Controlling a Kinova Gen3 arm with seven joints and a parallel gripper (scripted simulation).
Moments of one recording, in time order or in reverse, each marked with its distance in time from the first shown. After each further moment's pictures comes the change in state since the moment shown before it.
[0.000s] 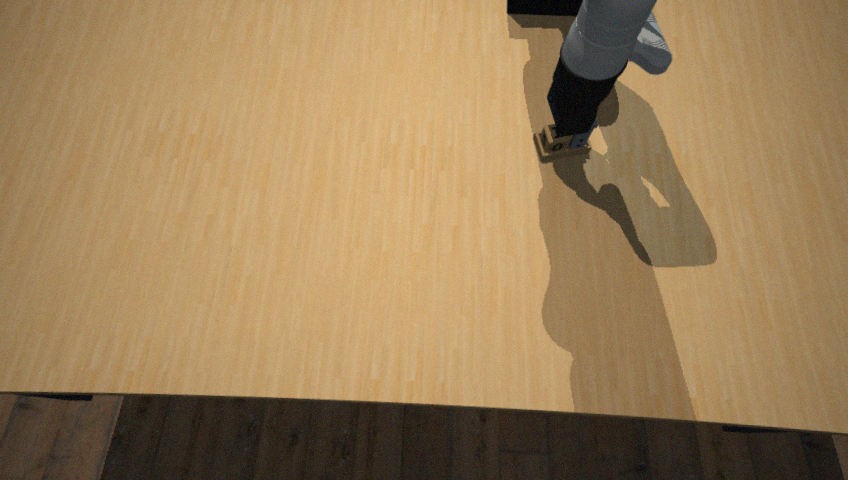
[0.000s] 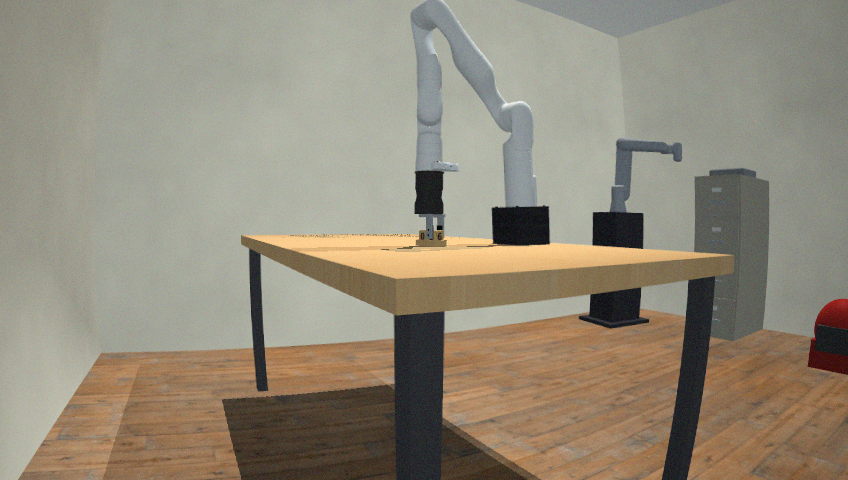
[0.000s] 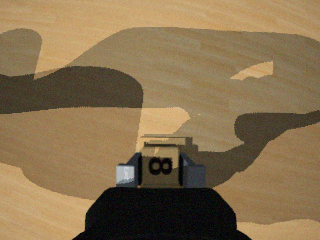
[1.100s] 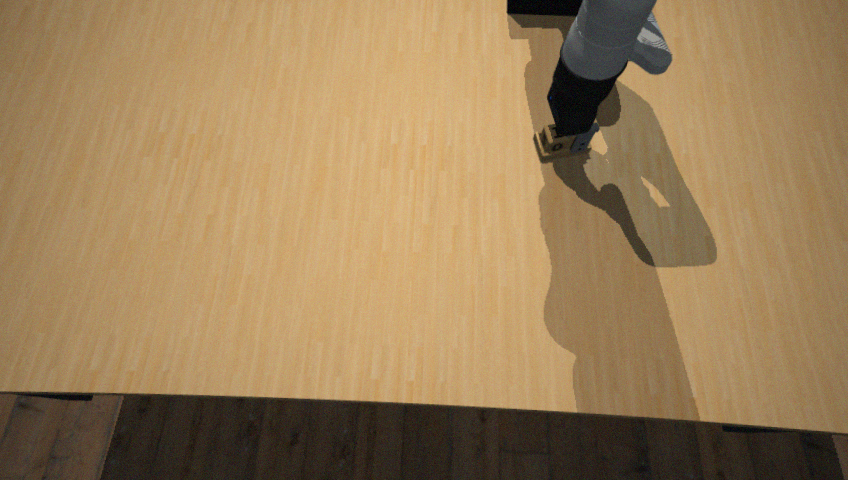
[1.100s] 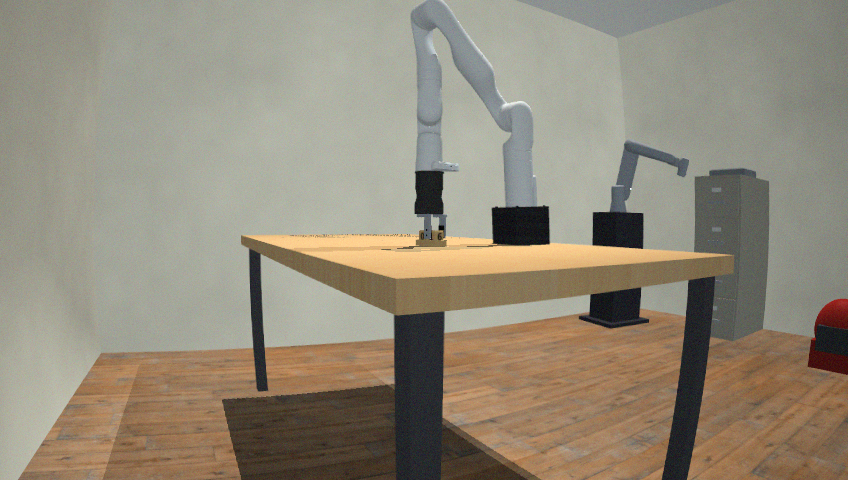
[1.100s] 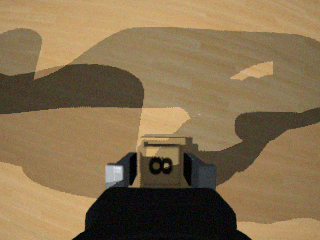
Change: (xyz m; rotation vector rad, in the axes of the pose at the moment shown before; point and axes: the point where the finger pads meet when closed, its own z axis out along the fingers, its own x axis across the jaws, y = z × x) arm 0.000 0.000 0.000 0.000 0.000 0.000
